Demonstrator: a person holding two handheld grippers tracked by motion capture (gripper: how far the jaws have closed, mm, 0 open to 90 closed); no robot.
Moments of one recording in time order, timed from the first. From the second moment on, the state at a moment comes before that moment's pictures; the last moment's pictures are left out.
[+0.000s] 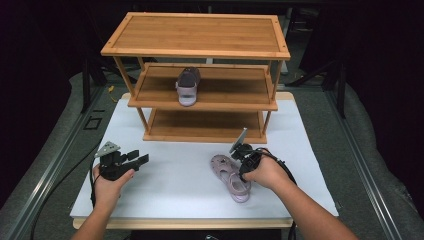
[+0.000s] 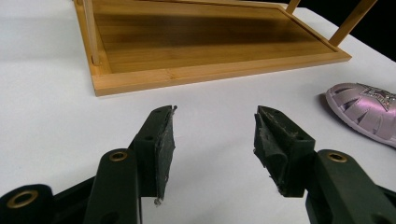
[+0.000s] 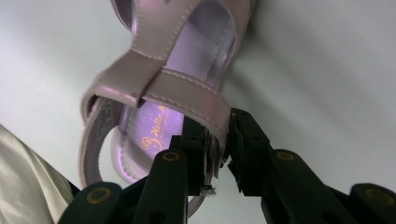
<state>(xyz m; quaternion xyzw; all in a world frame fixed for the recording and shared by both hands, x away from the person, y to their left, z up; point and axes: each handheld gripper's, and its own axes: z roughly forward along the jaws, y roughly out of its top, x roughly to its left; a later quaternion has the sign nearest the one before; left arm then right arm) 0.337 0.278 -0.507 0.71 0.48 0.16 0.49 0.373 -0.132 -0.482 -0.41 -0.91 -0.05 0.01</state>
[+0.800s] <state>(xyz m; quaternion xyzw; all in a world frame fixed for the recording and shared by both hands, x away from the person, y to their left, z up) 0.341 0.278 -0.515 0.72 0.49 0.15 0.47 0.372 -0.129 -0.485 -0.42 -0.91 -0.05 0.02</state>
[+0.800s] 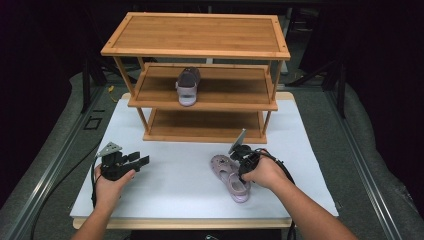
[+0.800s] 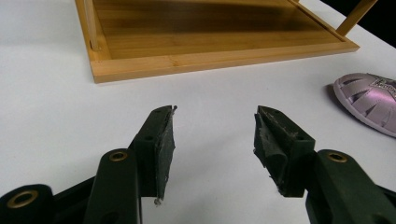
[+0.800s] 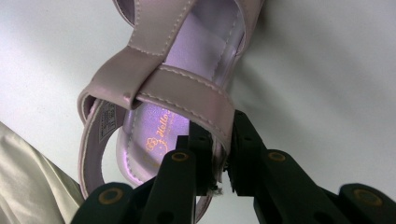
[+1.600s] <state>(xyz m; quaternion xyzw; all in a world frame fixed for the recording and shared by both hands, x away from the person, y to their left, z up) 0.344 0.282 -0.518 0.71 0.50 0.15 0.47 0.357 -0.133 -0.472 -0.42 -0.90 -0.14 0.02</state>
